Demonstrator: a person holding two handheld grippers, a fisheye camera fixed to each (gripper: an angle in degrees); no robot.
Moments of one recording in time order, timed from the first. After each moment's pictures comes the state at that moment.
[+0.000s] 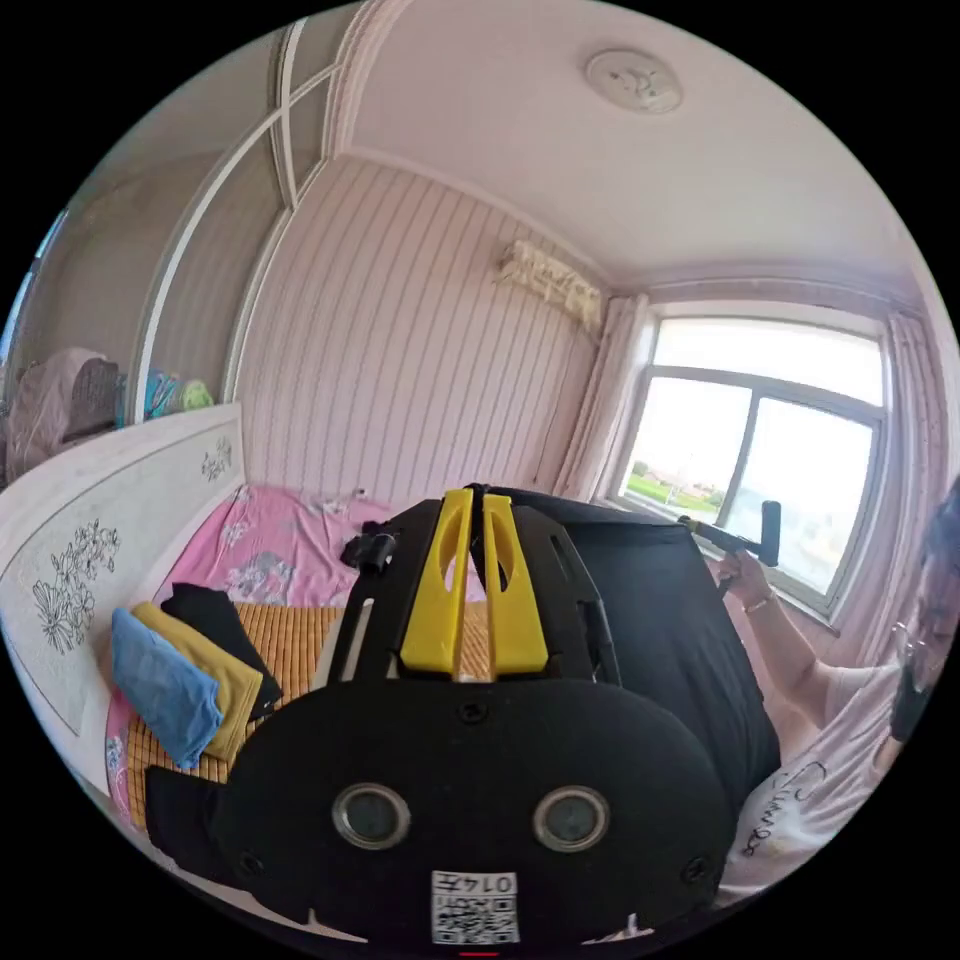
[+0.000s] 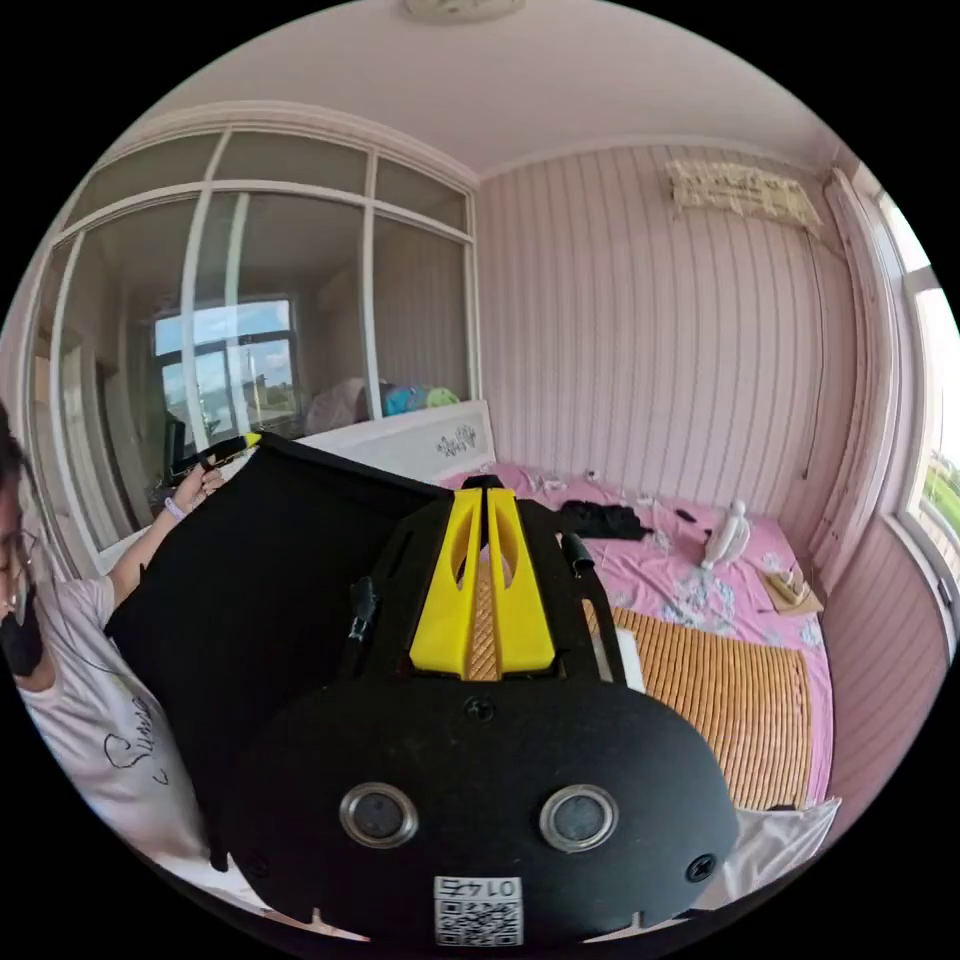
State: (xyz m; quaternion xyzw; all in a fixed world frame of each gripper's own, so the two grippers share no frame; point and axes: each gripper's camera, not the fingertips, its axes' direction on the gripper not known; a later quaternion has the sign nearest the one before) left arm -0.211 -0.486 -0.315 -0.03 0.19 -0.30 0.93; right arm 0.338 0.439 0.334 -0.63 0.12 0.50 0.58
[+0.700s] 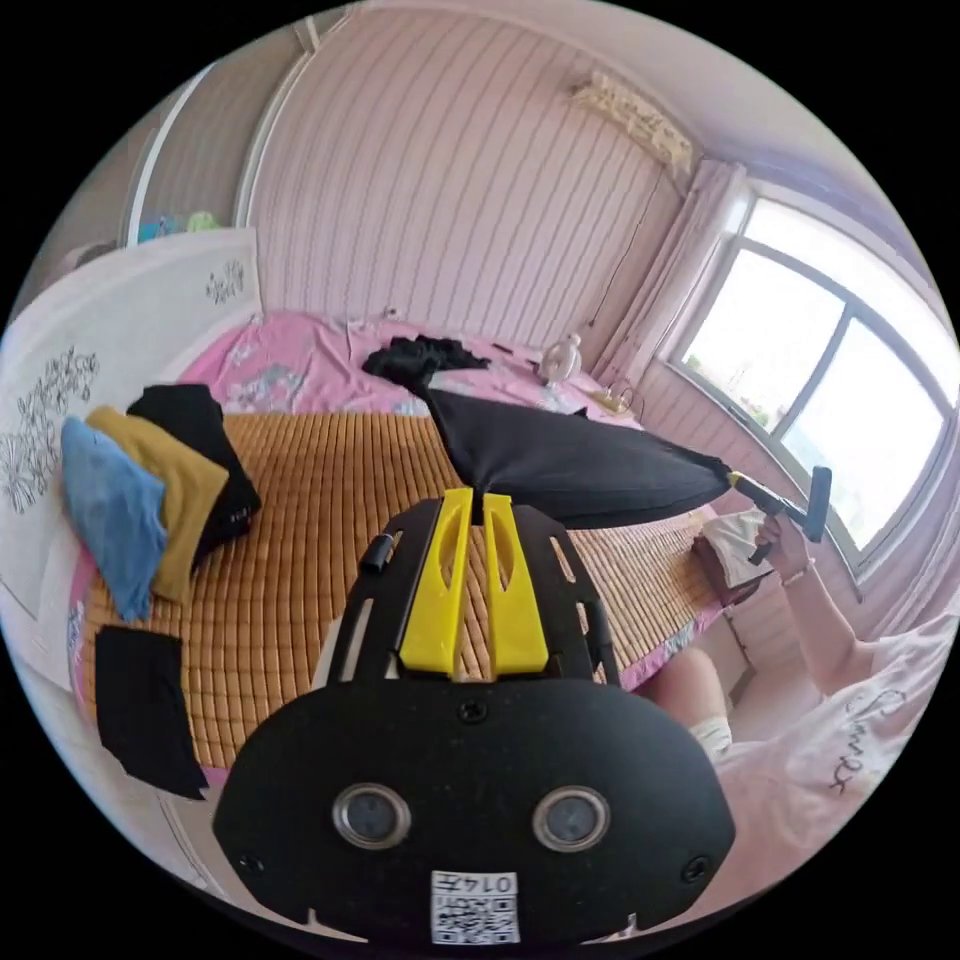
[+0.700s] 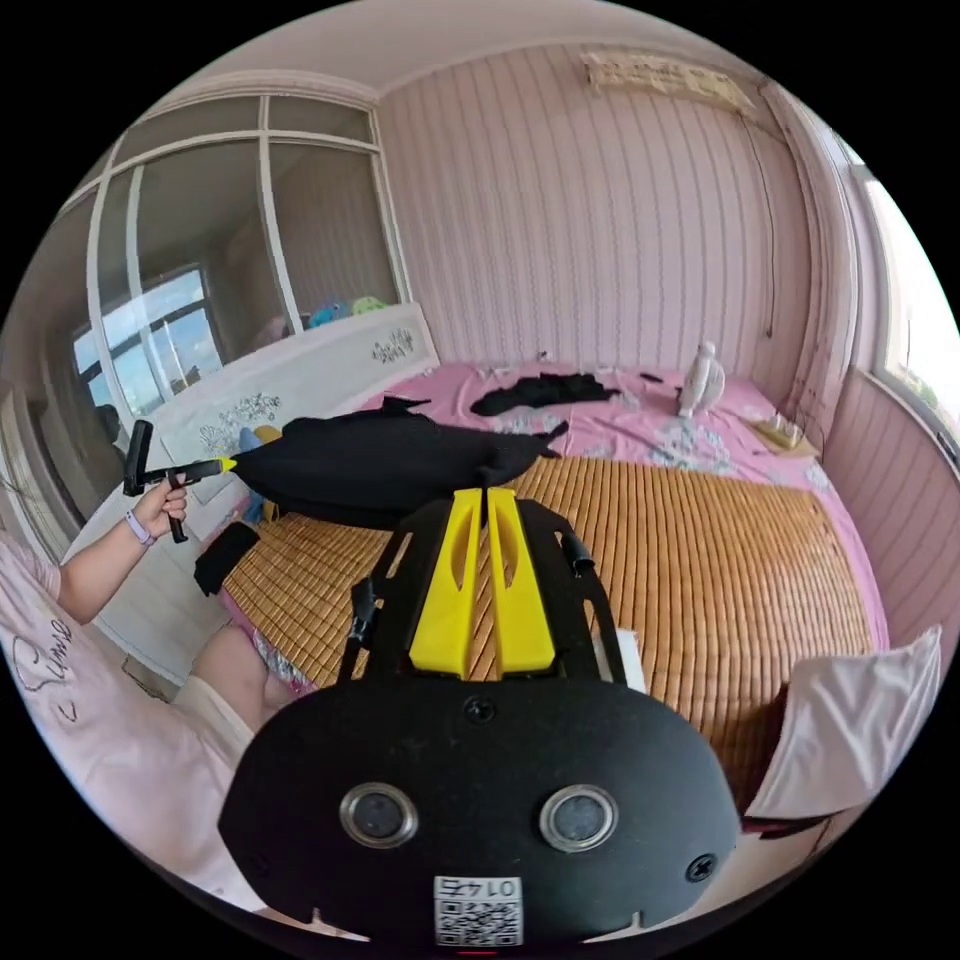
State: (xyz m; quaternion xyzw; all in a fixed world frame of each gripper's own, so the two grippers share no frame) left arm -0.060 -0.258 -0.108 -0.28 0.21 -0.30 0.89; right arm 0.137 0.544 0.160 -0.70 0.15 0.55 0.43
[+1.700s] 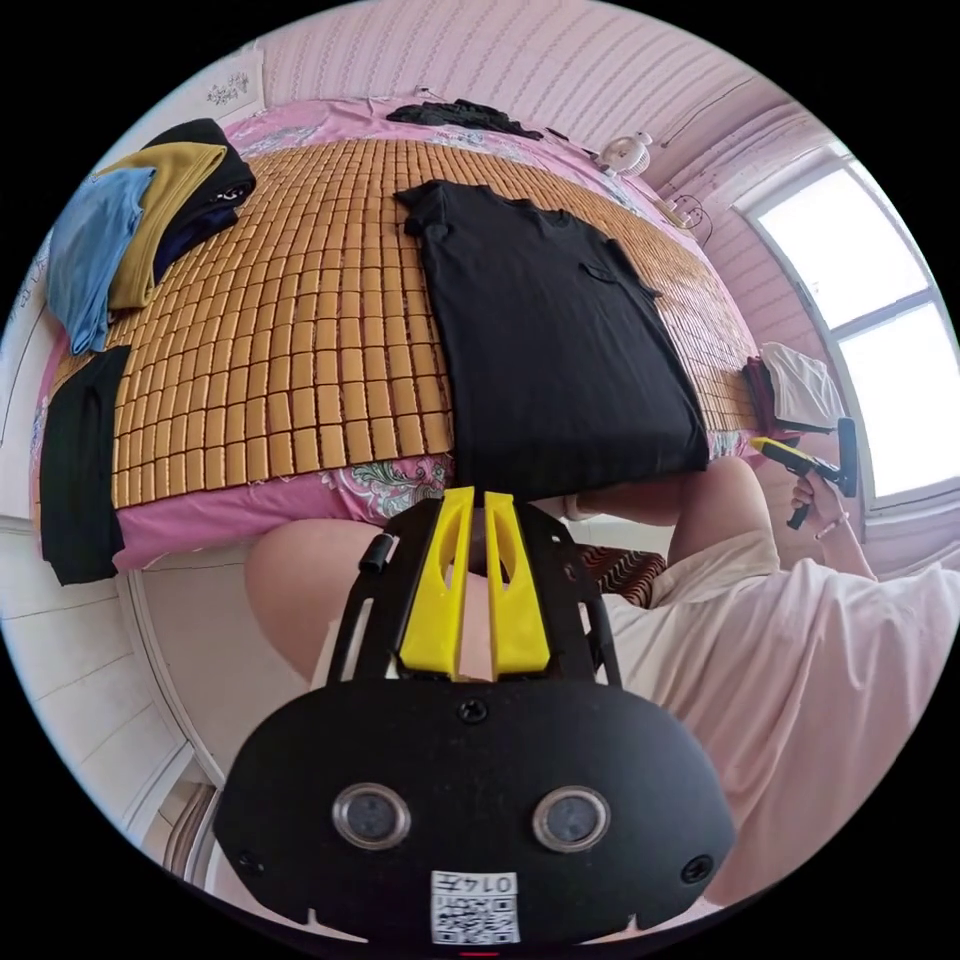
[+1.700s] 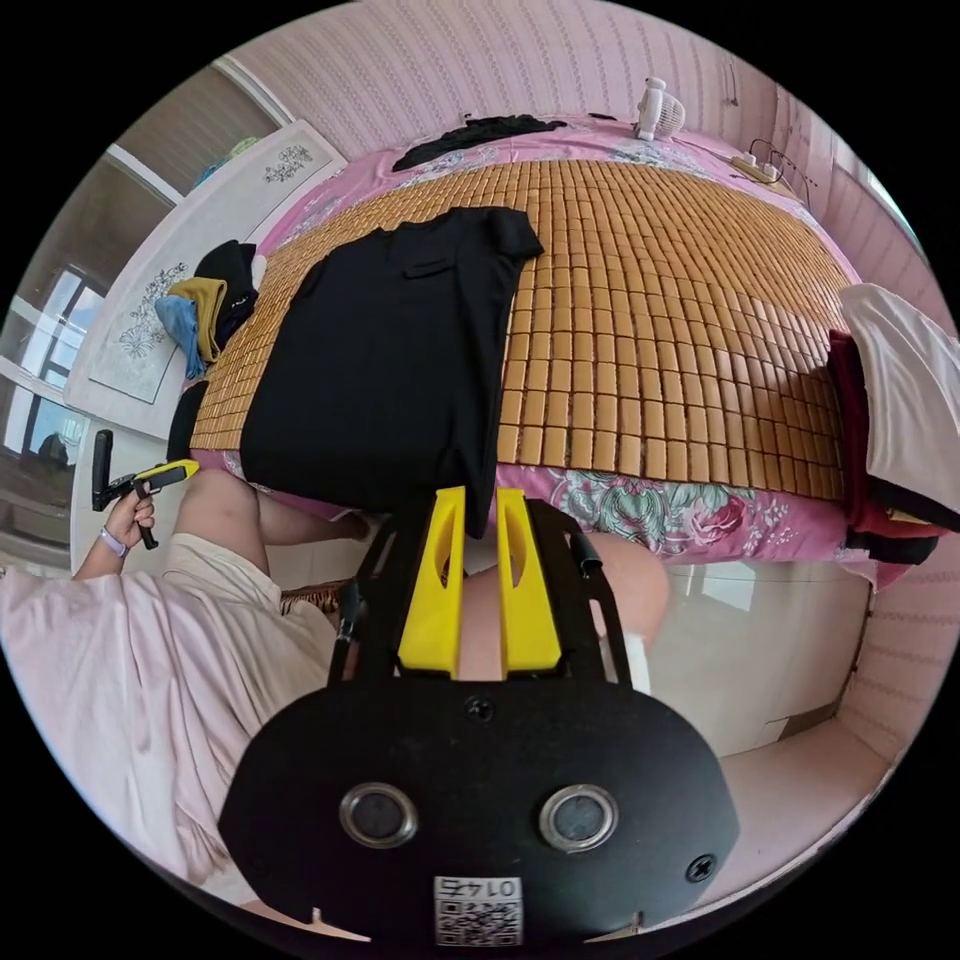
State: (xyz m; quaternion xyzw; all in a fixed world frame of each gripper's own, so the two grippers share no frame) left arm 0.121 0.010 -0.090 -0.52 0.26 -0.27 0.77; right arm -0.038 0.516 0.000 -0.79 0.09 0.59 0.18
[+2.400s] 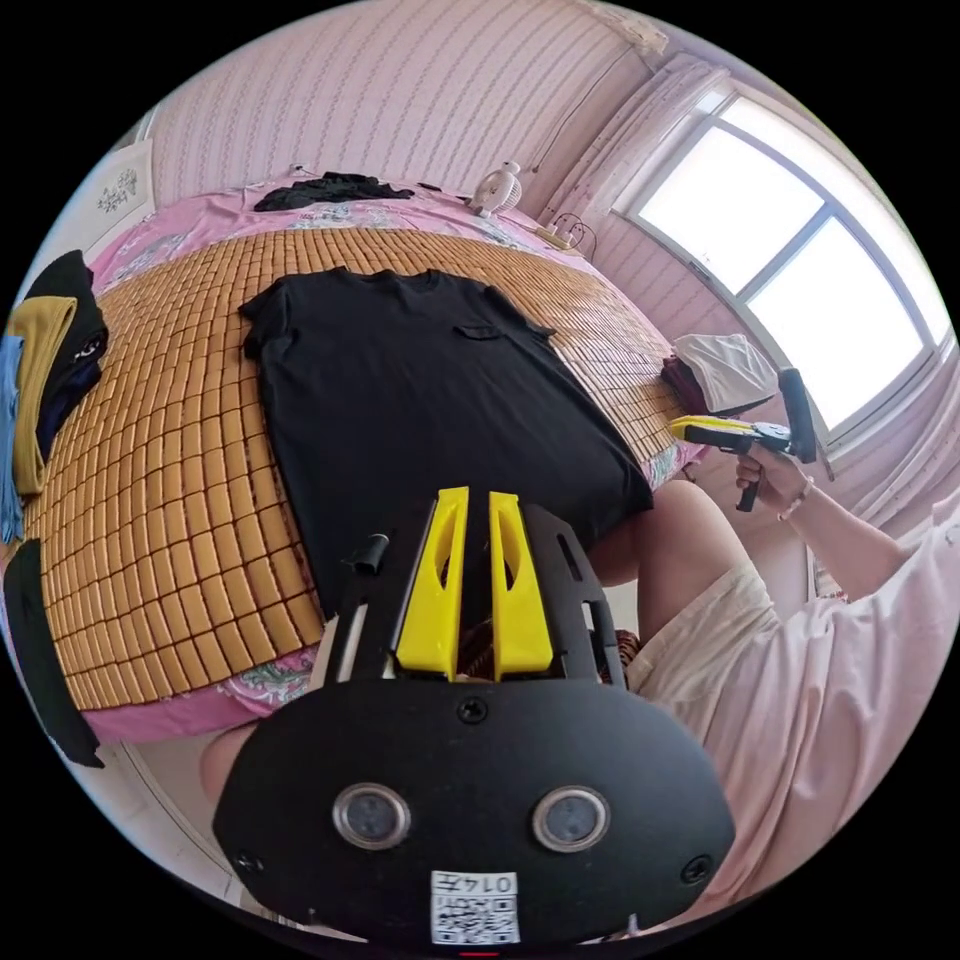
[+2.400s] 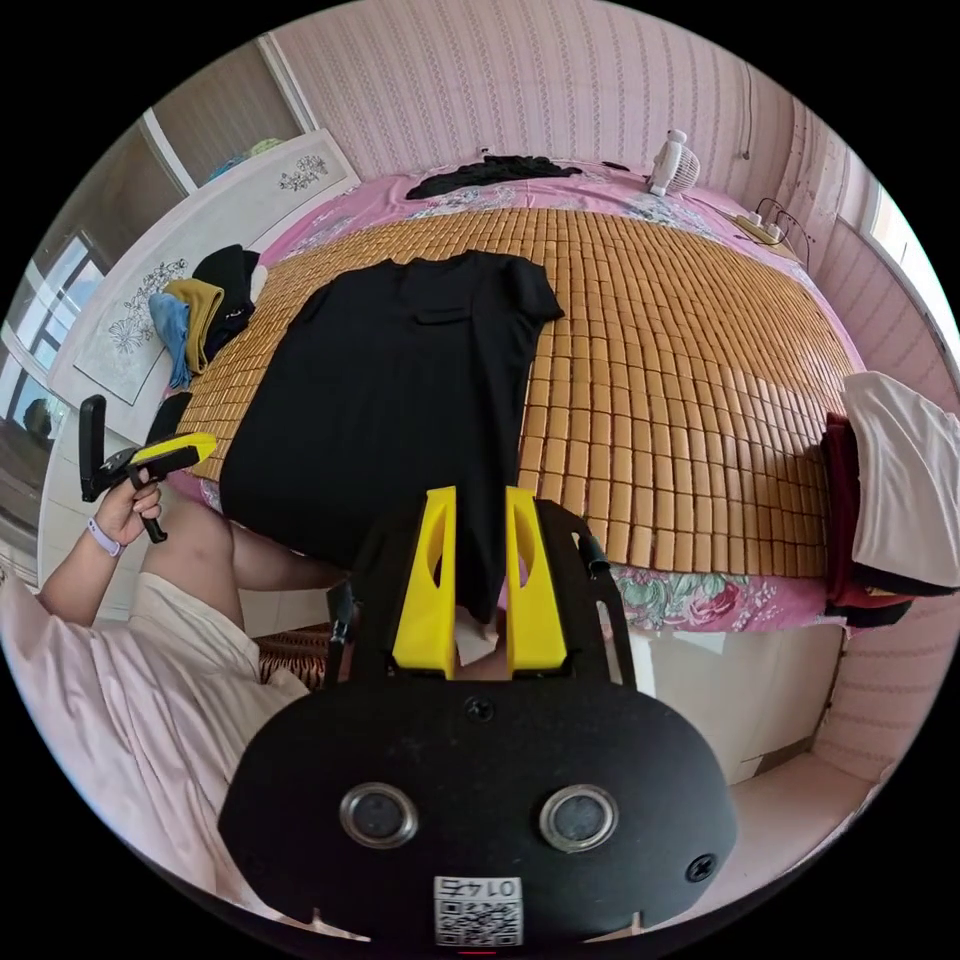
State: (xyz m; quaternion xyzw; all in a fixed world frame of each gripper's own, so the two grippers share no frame) left arm 0.252 0.012 0.018 -0.39 0.35 -0.22 0.82; right arm -0.059 0.579 -0.015 -0.81 0.09 0.54 0.23
